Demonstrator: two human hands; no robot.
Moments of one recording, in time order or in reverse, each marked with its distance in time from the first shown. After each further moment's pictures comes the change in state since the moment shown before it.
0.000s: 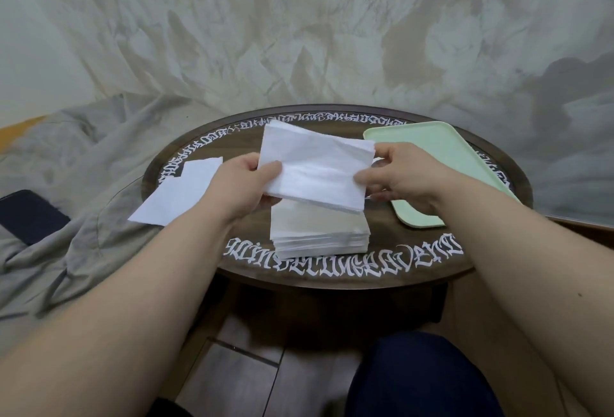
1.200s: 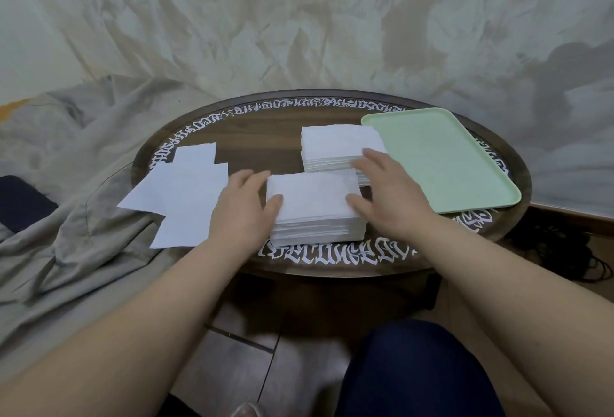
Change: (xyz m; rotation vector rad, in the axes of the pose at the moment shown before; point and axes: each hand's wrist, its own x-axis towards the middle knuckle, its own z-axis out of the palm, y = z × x) left_hand -0.010 -0.060 0.007 0.886 0.171 0.202; right_hand -0.005 0.054 0.022 -0.930 0.173 -0.238
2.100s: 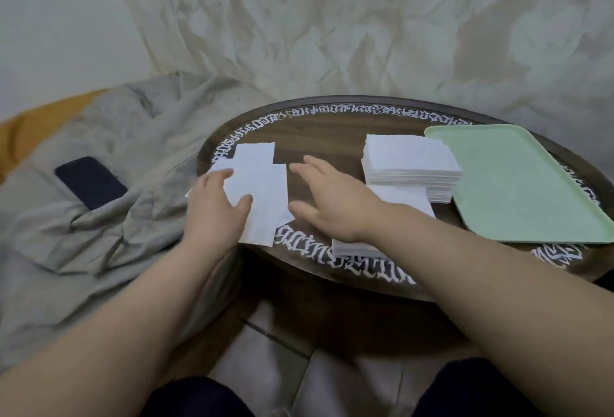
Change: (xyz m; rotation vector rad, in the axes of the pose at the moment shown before) left_hand 0.006 -0.100 -0.055 -0.093 0.256 -0.215; right_hand 0.044 -0.132 0.036 0.000 -0.285 -0.368
